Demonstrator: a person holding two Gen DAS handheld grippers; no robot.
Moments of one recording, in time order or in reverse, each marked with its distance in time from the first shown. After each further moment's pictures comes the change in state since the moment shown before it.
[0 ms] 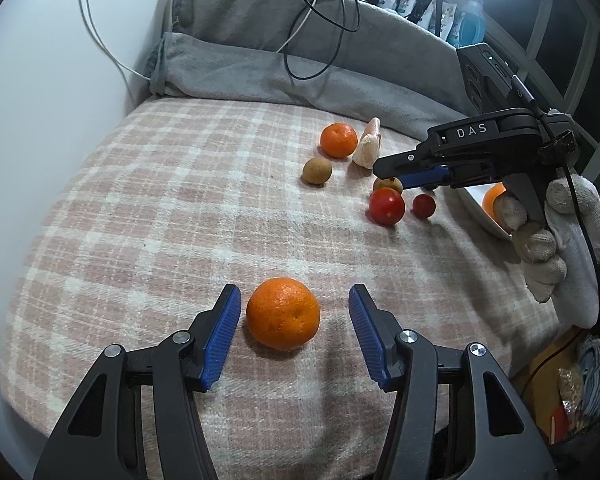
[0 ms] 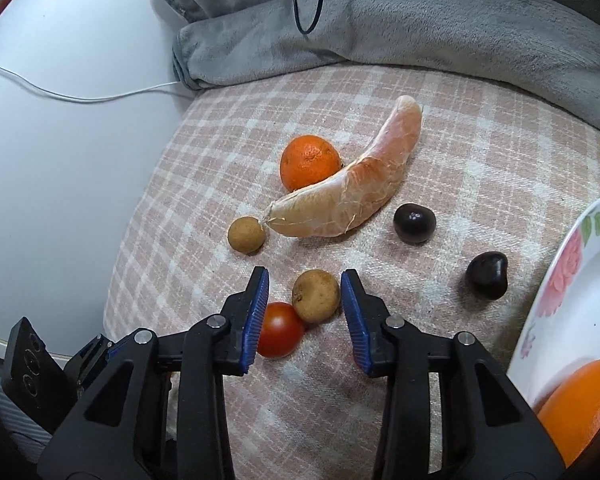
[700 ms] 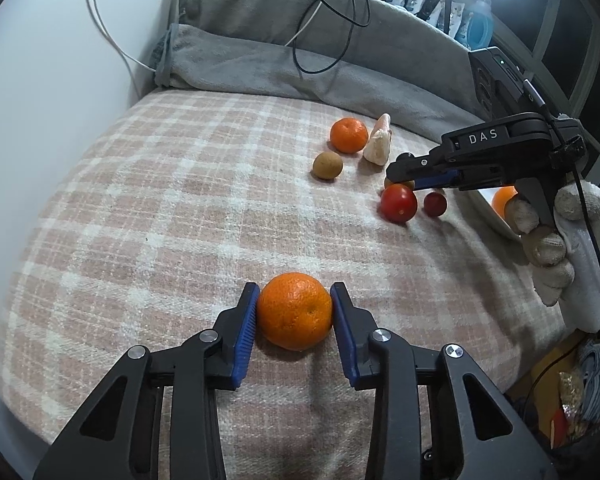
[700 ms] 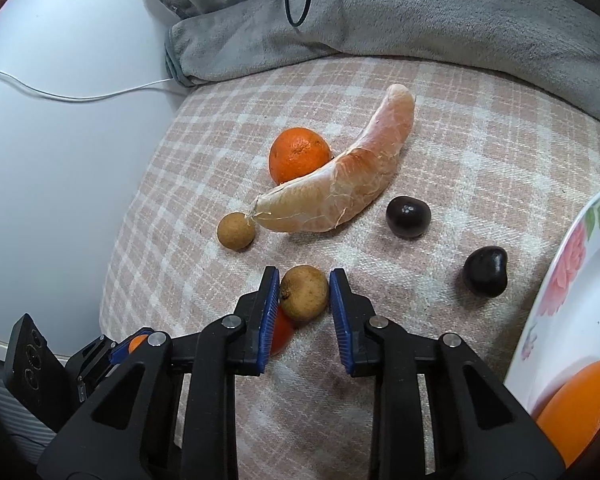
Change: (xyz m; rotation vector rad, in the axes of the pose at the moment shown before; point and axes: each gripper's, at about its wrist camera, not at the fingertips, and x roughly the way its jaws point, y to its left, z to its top) left arm 0.008 0.007 -0.002 -0.021 0.008 0.009; right arm 0.001 -0.005 -0.003 0.020 -0.002 -0.002
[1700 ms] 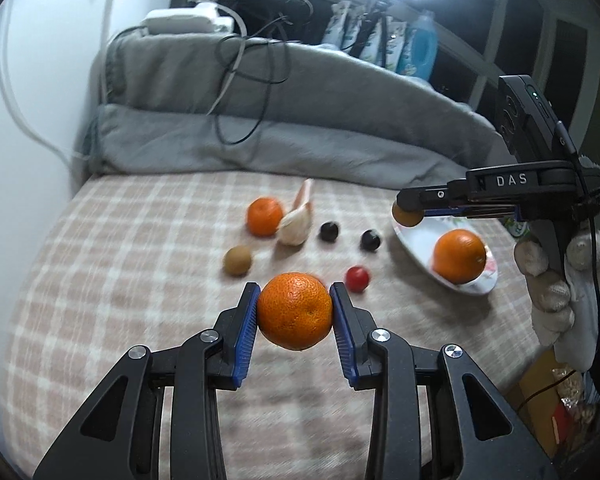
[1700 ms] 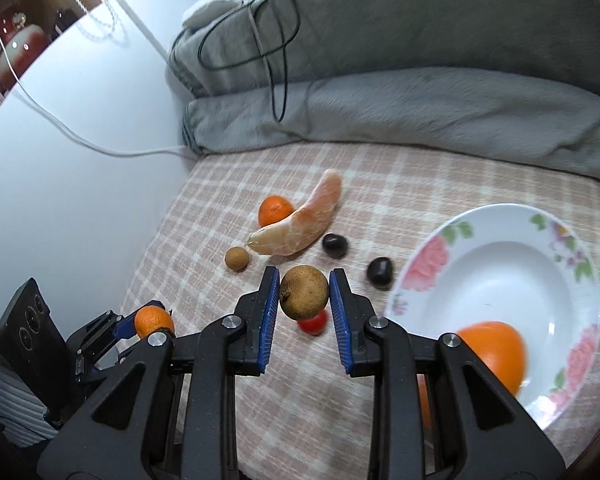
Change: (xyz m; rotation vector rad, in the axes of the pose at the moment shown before) left arm -0.009 -0.064 0.052 0.138 -0.132 -0.108; right arm -0.112 -0.022 -0.027 -0.001 -0.250 -0.039
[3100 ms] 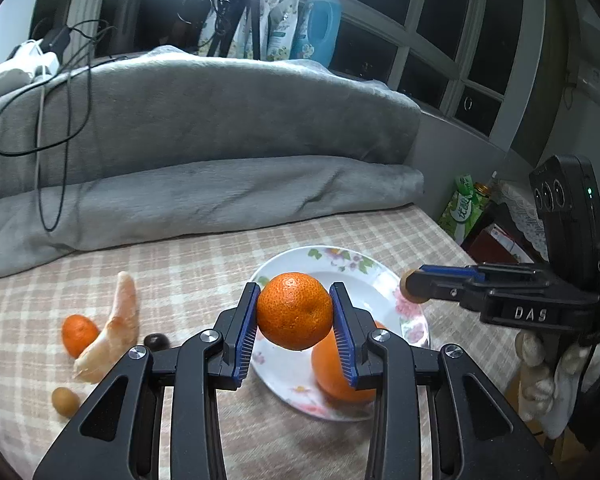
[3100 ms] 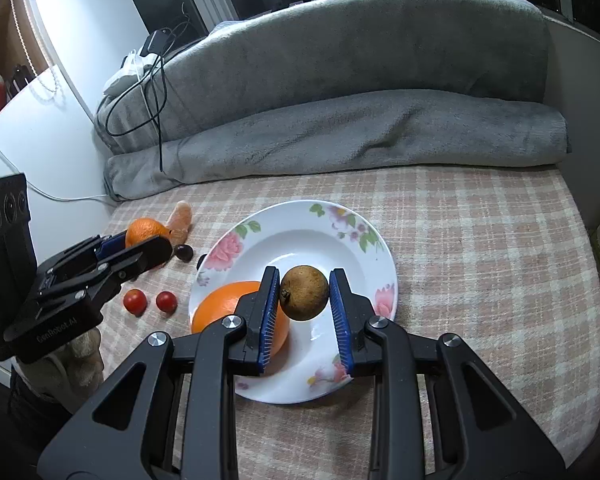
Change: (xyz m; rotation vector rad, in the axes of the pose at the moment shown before) left arm 0.090 -0.120 0.073 0.174 0.039 -0.224; right arm -0.080 -0.105 -0.044 0.092 -0.165 -0.234
